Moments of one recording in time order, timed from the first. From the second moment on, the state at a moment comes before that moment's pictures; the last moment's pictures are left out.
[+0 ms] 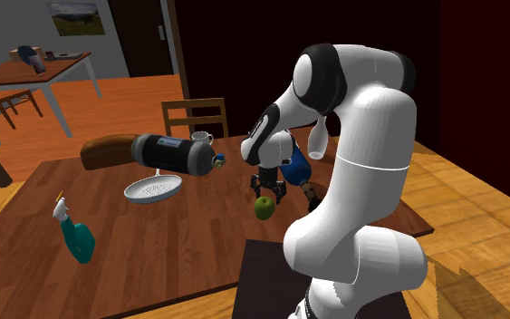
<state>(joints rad) -0.04 0.28 0.43 -2.37 -0.11 2.42 0.90</state>
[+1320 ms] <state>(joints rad) -0.05 0.23 0.44 -2.37 -0.08 2.37 0.88</state>
